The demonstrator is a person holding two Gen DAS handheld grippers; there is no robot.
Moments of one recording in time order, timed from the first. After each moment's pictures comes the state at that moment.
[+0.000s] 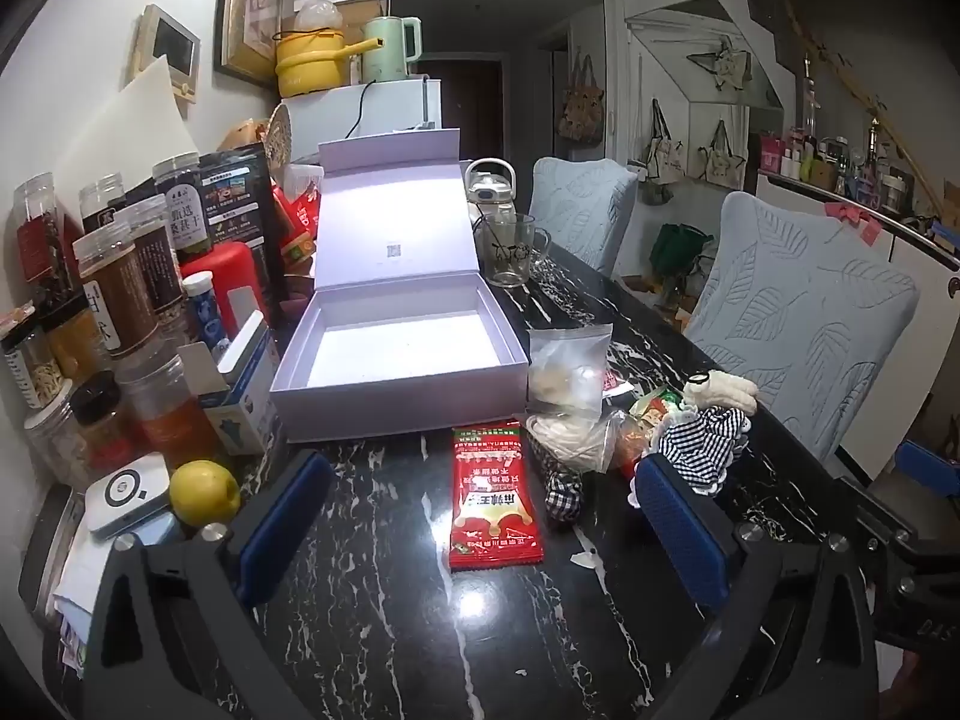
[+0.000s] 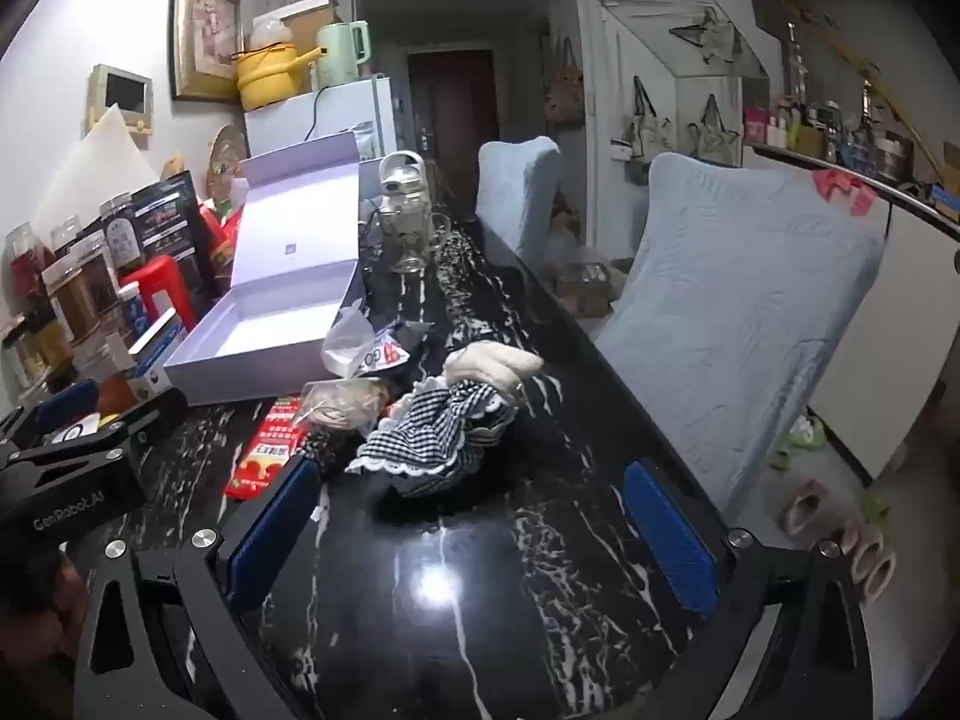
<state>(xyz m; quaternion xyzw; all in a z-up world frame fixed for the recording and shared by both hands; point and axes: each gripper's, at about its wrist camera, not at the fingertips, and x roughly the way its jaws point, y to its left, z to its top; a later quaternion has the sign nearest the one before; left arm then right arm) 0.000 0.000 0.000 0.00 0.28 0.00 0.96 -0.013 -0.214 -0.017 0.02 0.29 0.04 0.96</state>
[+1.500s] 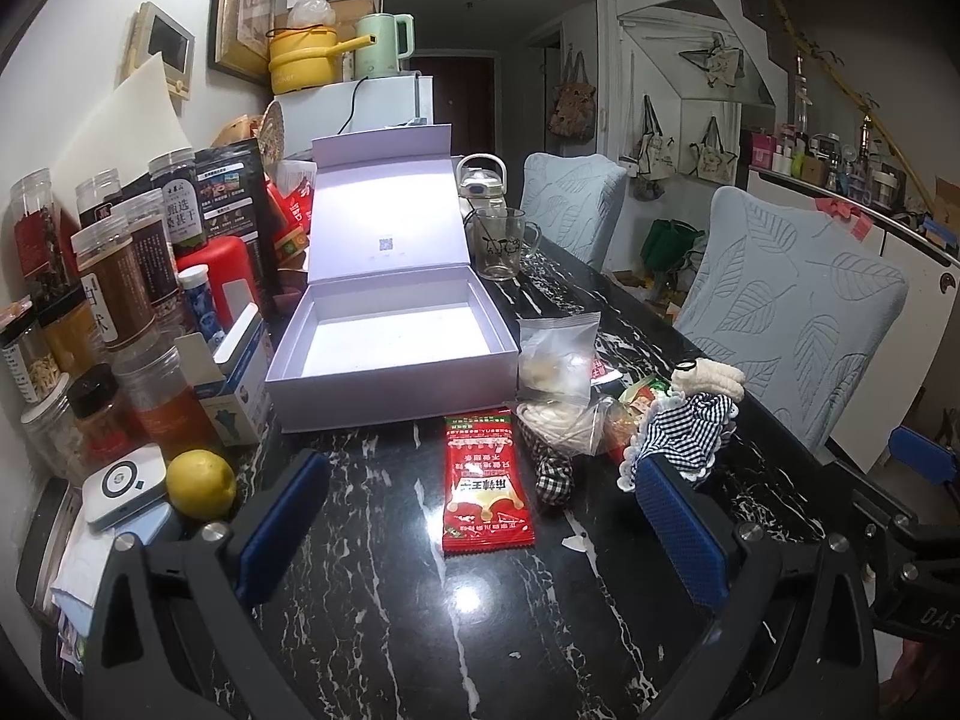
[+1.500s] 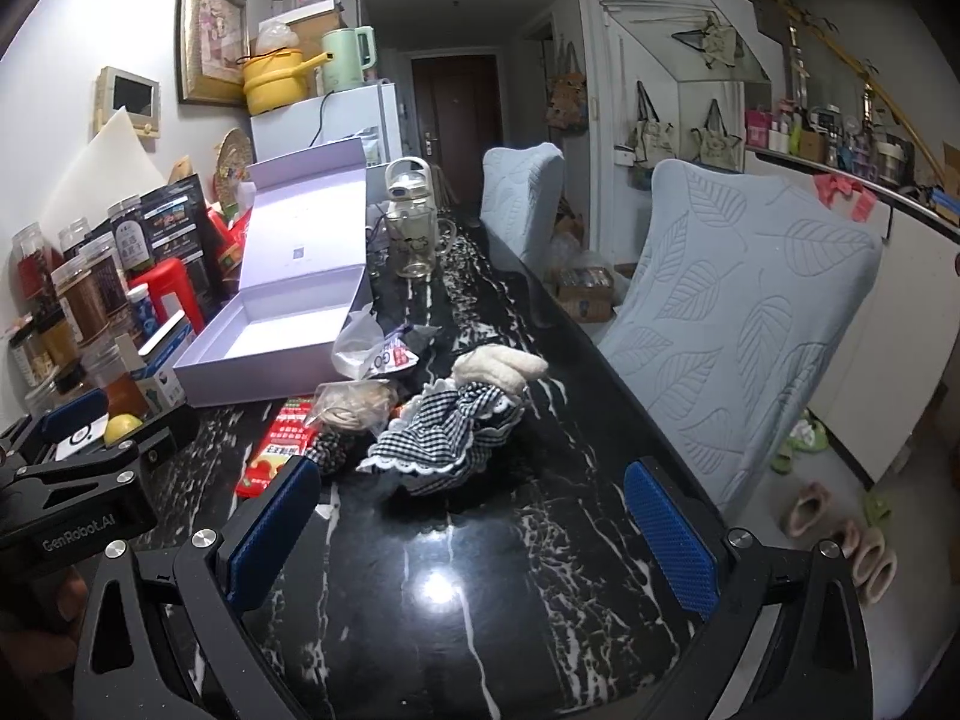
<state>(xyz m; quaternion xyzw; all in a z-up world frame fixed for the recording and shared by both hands) -0.010 0.000 0.000 0.00 0.28 -0.01 0.96 -0.021 -0.212 -0.012 0.02 0.29 0.04 0.96</state>
